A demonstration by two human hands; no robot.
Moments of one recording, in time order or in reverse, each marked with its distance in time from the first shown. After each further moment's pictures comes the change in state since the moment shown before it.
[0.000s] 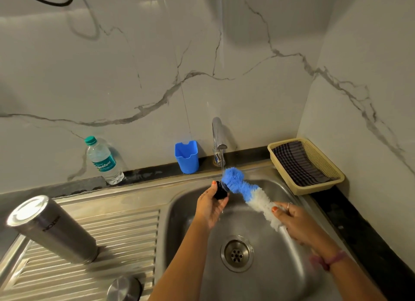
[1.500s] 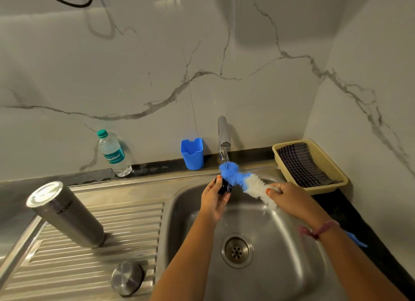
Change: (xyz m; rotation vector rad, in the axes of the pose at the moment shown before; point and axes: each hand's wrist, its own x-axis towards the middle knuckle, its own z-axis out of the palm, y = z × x) left_hand -0.011 -0.002 0.018 -0.005 0.064 0.080; right_hand 0.008 -0.064 -0.018 -0.406 -0.048 -0.063
